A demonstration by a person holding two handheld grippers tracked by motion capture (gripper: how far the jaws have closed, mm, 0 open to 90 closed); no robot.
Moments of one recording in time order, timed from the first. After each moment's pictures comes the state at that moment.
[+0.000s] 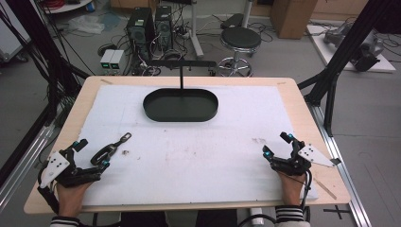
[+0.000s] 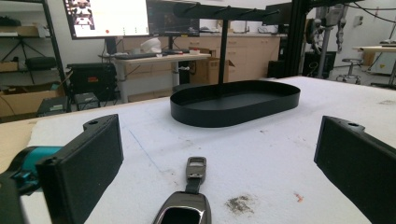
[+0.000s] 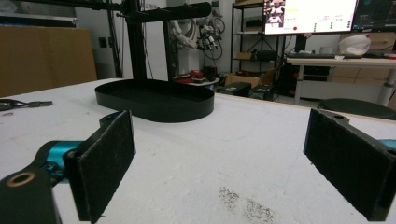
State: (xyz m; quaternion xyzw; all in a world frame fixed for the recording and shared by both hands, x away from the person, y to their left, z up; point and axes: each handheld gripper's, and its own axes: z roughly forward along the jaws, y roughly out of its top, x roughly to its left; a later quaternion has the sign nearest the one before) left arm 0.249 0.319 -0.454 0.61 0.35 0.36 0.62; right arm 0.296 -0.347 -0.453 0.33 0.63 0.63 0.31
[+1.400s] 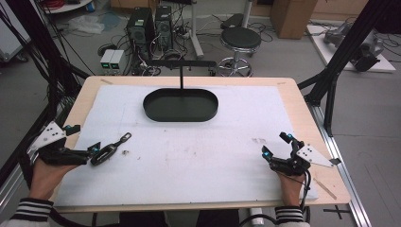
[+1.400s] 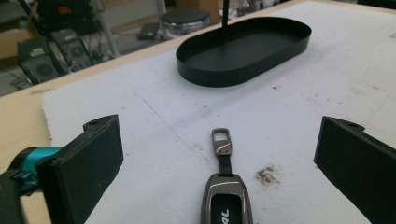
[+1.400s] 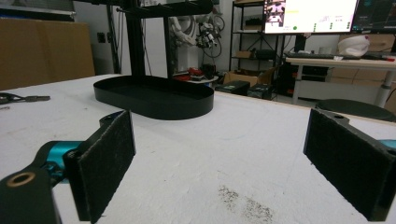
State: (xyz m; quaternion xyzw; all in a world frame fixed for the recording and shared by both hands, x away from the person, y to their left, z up) left arm 0.289 0.341 -0.379 0.75 0.36 0.27 0.49; right arm 0.295 -0.344 -0.453 0.33 0.64 0.62 0.31
